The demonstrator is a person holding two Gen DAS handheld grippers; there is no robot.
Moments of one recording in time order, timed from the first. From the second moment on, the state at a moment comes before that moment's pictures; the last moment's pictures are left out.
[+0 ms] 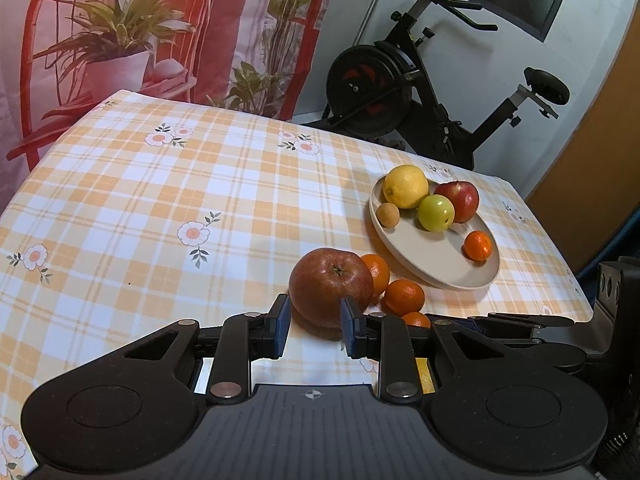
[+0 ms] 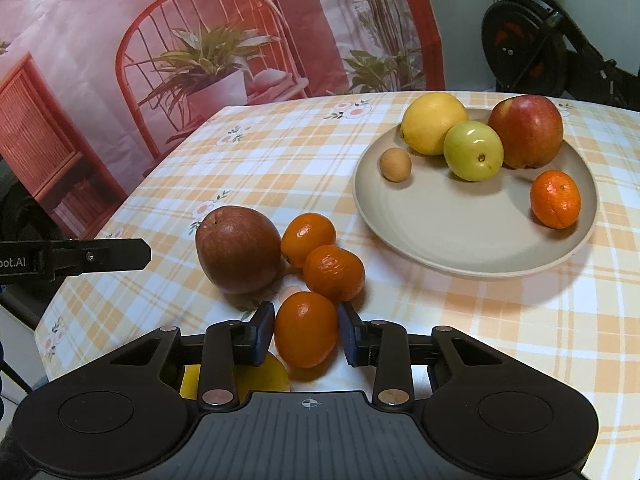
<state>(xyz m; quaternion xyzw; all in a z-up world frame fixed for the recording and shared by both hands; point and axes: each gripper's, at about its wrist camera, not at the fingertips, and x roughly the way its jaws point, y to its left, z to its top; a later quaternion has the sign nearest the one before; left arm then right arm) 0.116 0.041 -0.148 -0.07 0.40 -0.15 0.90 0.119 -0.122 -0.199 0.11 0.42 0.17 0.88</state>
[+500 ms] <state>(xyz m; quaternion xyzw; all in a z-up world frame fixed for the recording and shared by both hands) 0.111 0.031 -0.146 -0.06 0.41 -0.15 0.90 0.105 -0.145 -0.196 0.10 0.41 0.14 0.90</state>
